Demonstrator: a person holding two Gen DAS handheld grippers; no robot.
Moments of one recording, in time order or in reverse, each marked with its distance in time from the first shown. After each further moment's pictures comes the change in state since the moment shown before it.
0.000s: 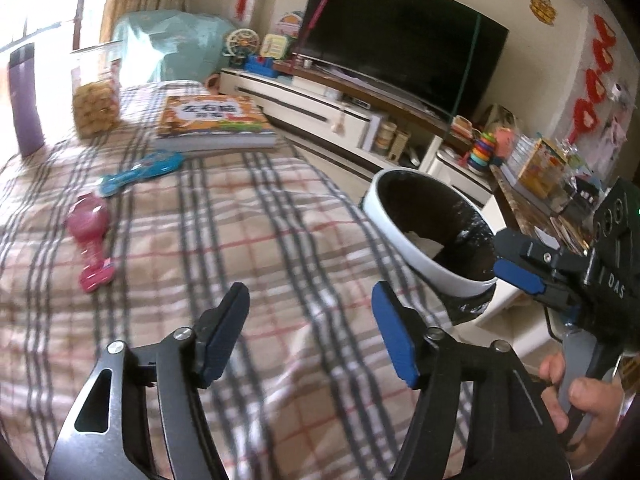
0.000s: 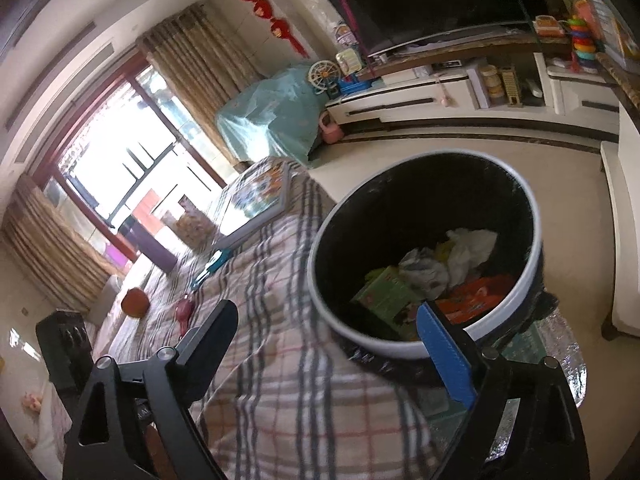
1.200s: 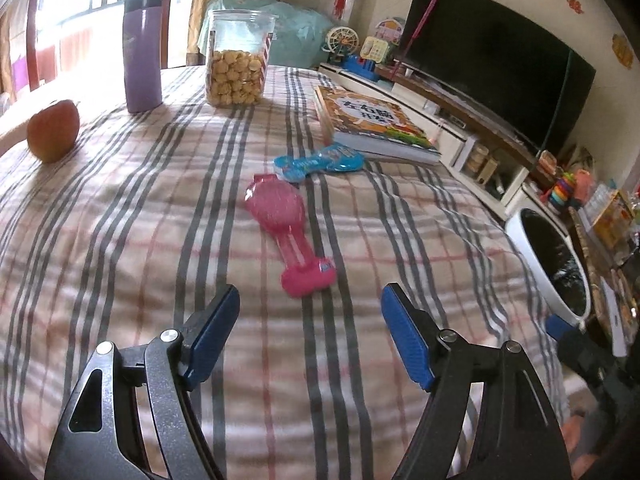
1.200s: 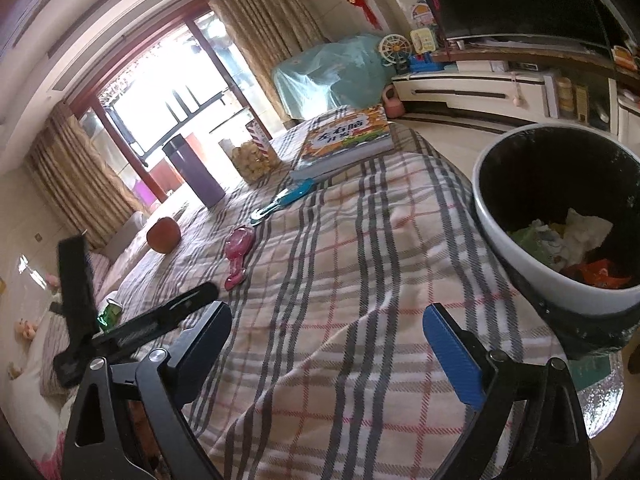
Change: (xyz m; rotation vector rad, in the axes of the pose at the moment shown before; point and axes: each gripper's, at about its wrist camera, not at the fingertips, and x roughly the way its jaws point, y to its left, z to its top) left arm -0.011 0.125 0.005 -0.166 0.006 0.259; right arm 0.056 0.098 -0.054 -0.196 0.091 0.103
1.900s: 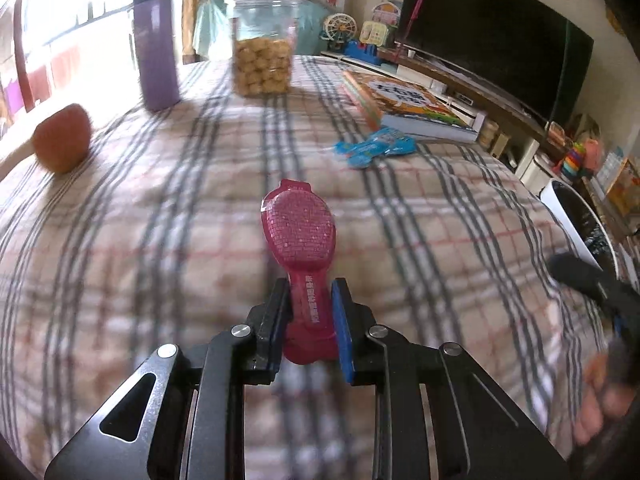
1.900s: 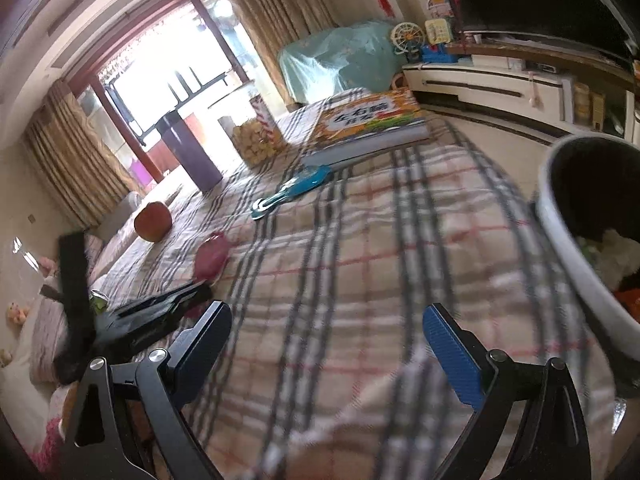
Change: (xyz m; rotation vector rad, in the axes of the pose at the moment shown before) left arm 0.002 0.060 -0.008 0.079 0.039 0.030; right arm 0.060 0.026 0.017 -0.047 0.066 -0.016
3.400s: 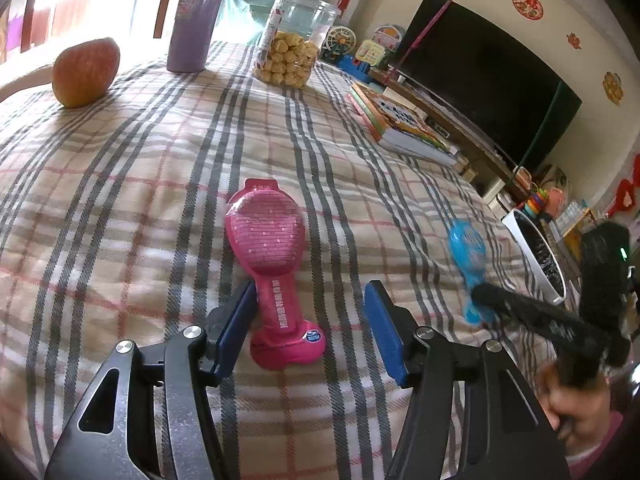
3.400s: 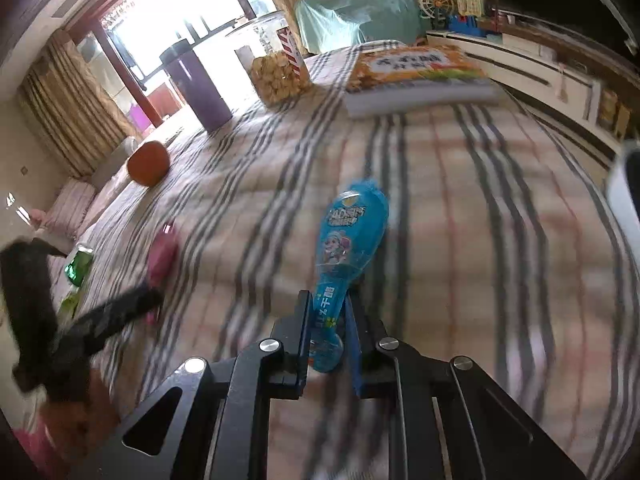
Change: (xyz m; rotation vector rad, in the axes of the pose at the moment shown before) left arm -0.019 0.048 -0.027 -0.155 -0.022 -0.192; right arm 0.030 0.032 -0.018 -0.085 0.169 -0.025
